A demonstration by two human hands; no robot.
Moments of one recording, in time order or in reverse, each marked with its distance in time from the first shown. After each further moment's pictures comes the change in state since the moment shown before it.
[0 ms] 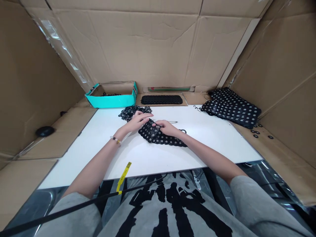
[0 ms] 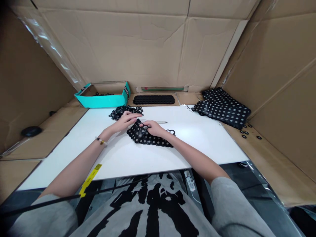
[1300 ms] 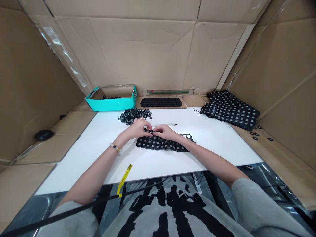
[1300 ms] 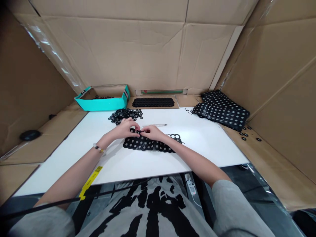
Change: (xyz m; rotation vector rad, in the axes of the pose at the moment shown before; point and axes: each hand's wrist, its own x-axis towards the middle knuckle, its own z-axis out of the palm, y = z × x) left_hand -0.005 0.032 -0.003 0.140 -0.133 0.002; right_hand -0.007 -0.010 0.004 0.031 -0.076 0.058
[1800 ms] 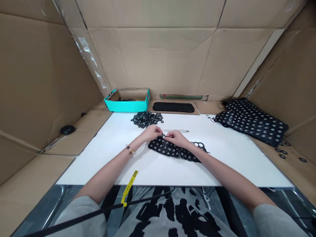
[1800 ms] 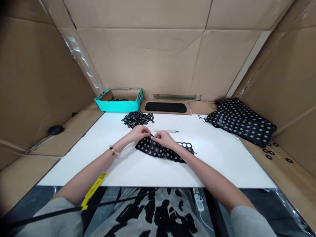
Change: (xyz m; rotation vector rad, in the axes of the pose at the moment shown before) left_hand 0.005 -0.008 0.024 -0.245 0.049 -0.266; right_hand -0.001 0.007 0.005 -0.064 0.042 0.151
